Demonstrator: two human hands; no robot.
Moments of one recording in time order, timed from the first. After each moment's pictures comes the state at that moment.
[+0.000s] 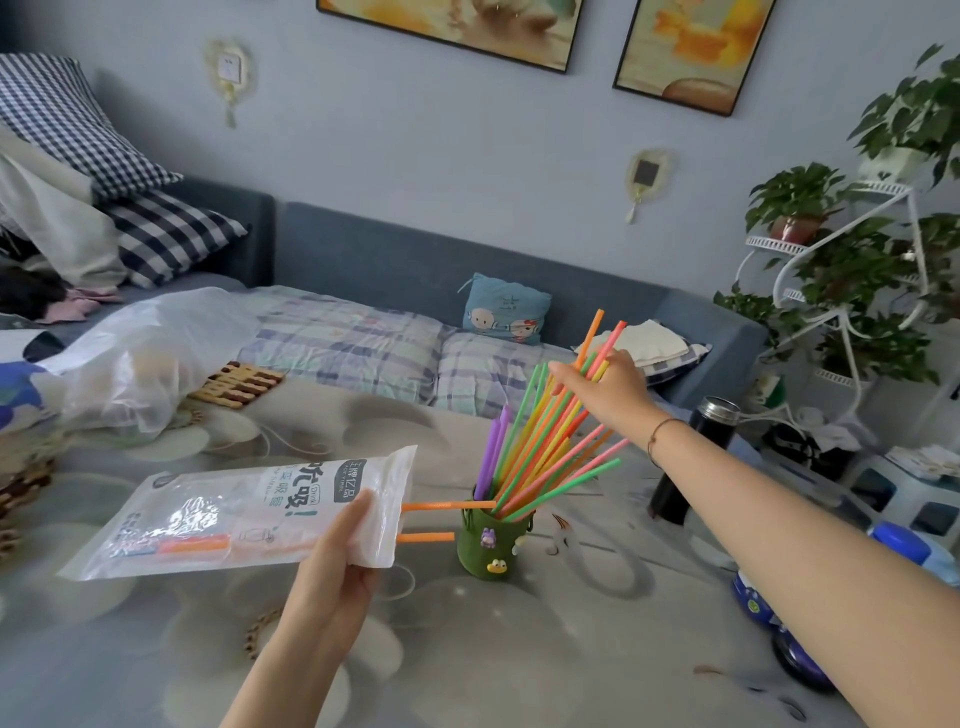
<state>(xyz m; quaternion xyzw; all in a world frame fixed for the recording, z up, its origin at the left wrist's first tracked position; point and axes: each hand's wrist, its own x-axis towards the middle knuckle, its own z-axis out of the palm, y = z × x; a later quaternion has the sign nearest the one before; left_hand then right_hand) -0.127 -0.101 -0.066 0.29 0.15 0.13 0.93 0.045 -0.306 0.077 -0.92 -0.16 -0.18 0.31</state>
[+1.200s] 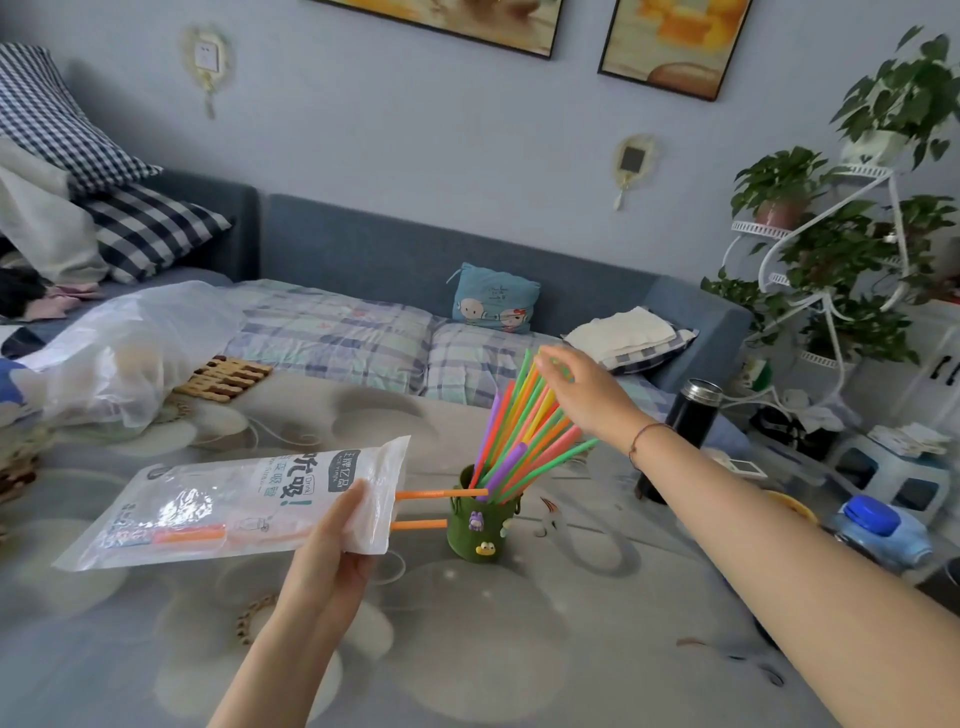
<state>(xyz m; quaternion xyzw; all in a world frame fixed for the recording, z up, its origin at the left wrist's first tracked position) -0.124 -0.105 -0.069 0.28 0.16 0.13 0.94 0.012 -0.306 0.071 -0.94 -0.21 -0.11 0.26</state>
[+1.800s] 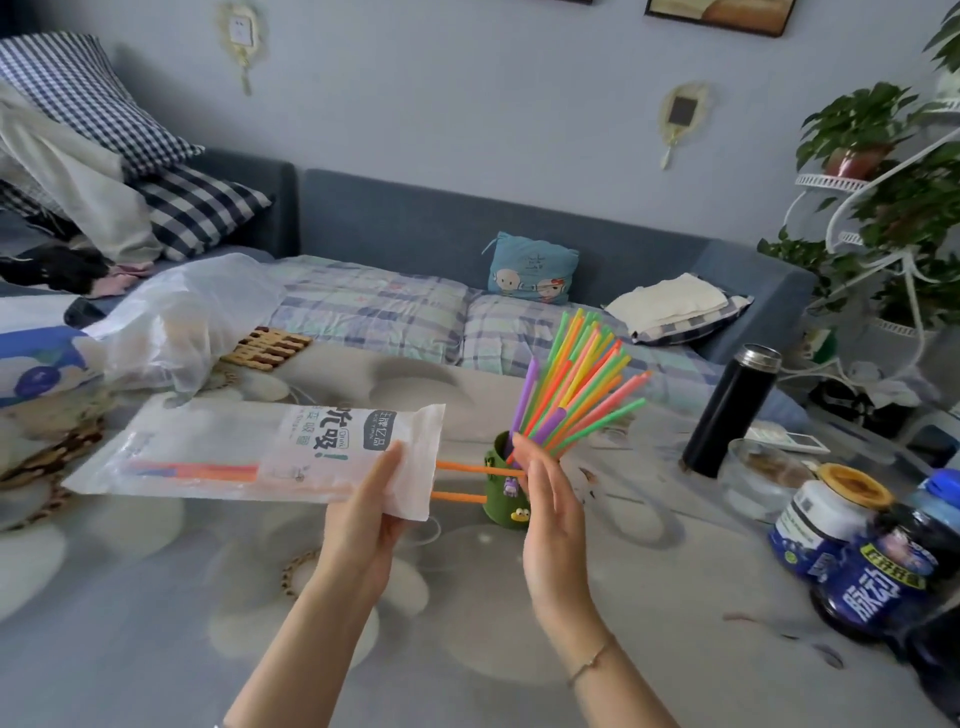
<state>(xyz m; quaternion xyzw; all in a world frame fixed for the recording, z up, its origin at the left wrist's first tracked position) -0.126 -0.111 -0.075 0.35 0.17 0.21 0.90 -0.098 -0.255 -0.071 -0.67 -0.15 -0.11 0.71</state>
